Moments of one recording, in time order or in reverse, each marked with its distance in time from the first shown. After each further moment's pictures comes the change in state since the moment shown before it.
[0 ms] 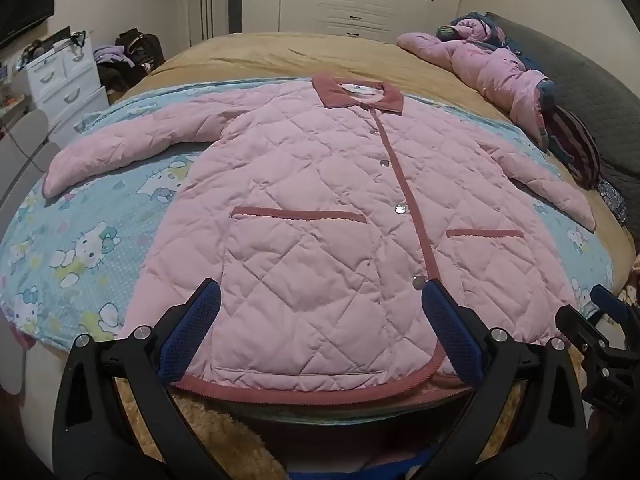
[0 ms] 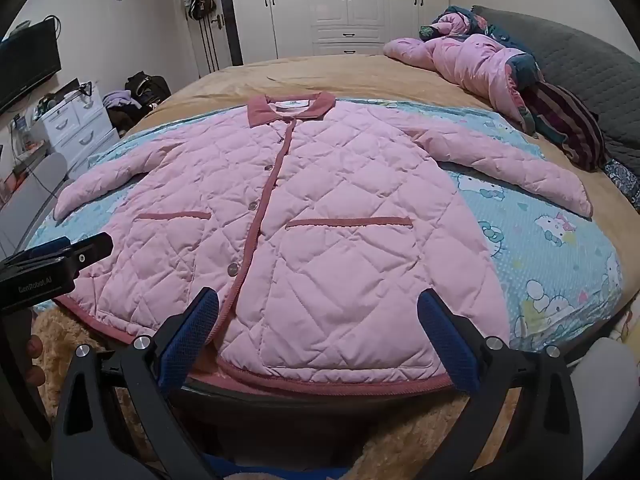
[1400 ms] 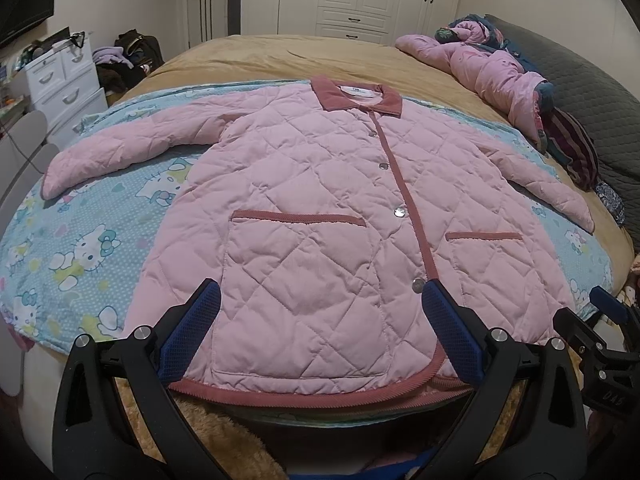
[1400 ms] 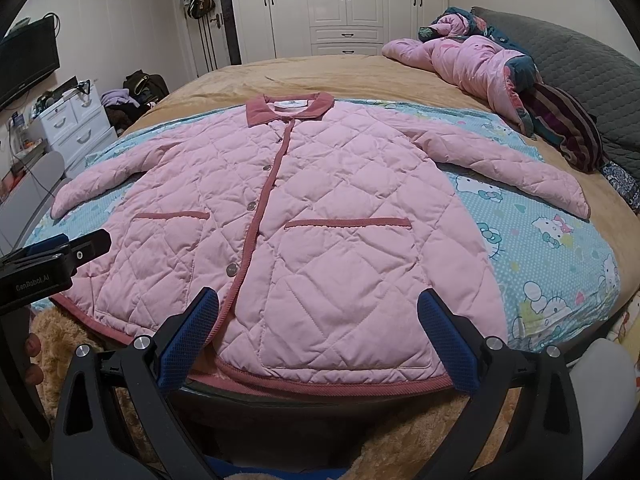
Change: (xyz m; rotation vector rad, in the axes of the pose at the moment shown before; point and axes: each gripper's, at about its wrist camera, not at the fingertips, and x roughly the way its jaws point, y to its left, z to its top) left arm -0.003 0.001 0.001 0.003 -0.012 0.003; right arm 0.000 0.001 0.002 -0.004 -0.006 -0.005
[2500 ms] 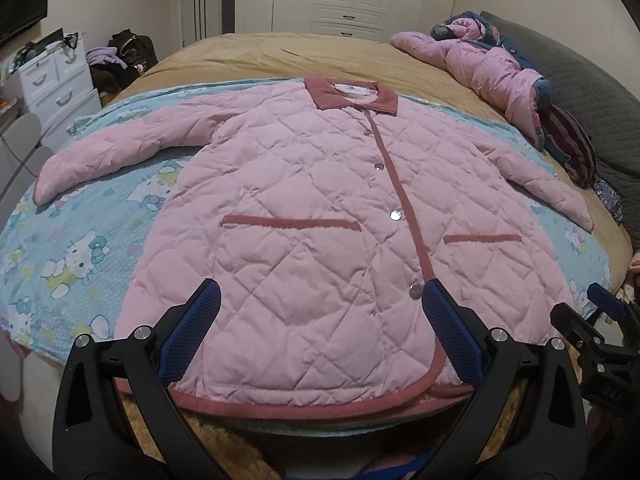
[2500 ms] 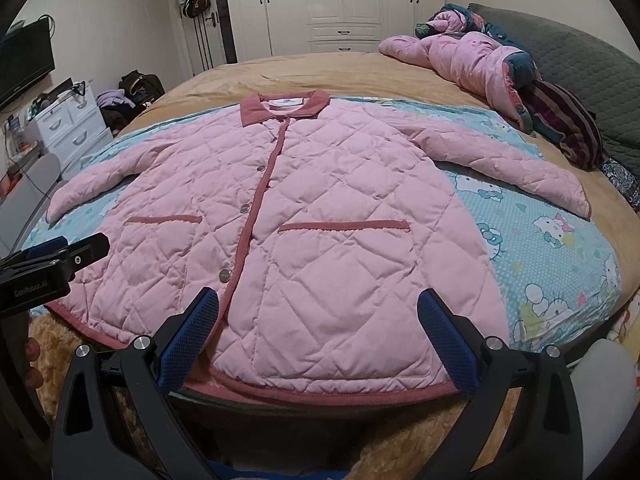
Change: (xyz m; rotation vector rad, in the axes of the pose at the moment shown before) left arm 0.014 -0.004 0.007 0.006 0.004 -0.020; right arm 0.014 -0.004 0.009 0.013 0.012 -0.012
